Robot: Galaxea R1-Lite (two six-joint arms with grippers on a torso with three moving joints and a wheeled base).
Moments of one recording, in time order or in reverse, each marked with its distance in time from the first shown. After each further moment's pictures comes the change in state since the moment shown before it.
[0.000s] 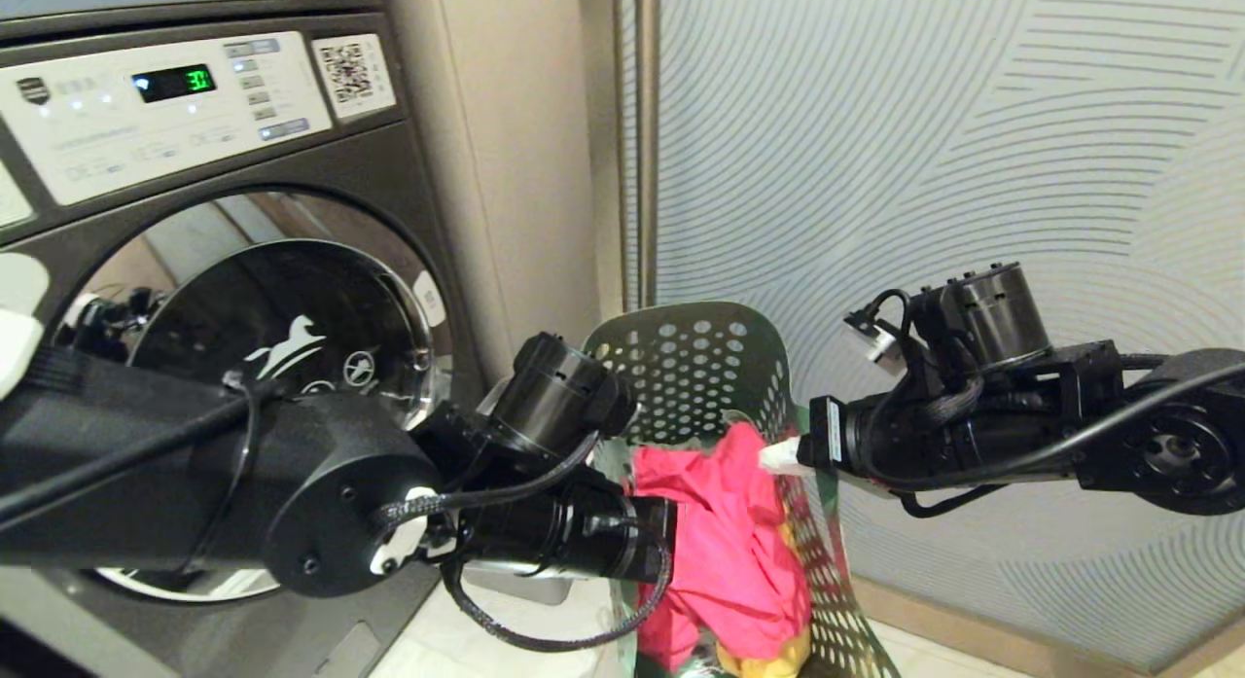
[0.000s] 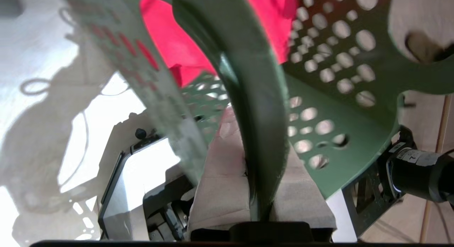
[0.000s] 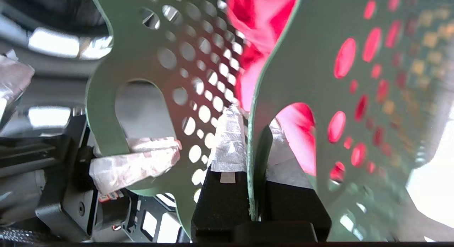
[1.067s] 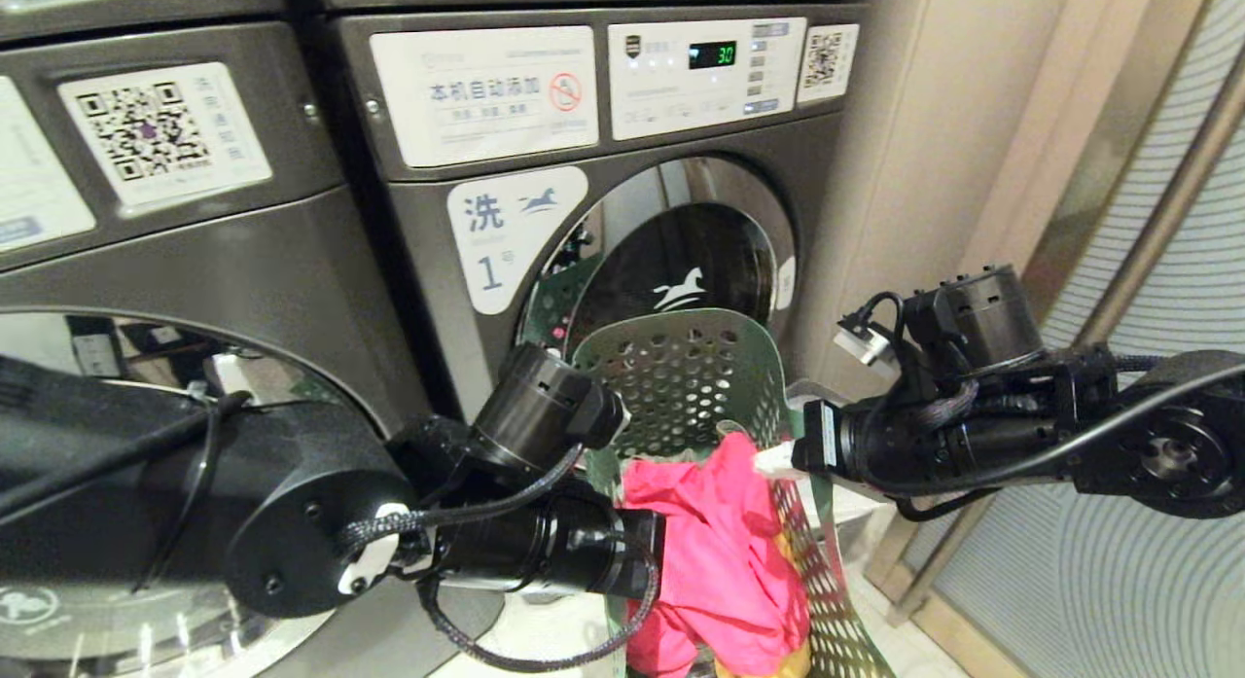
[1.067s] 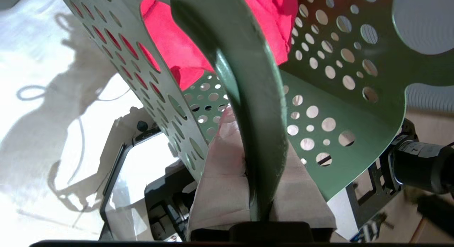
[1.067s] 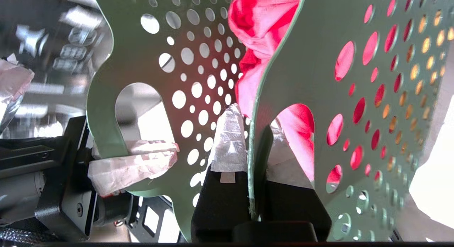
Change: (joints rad) left arm 0.000 -0.035 0.046 0.000 0.000 -0.004; right arm 0.016 0.000 0.000 0.002 0.000 0.004
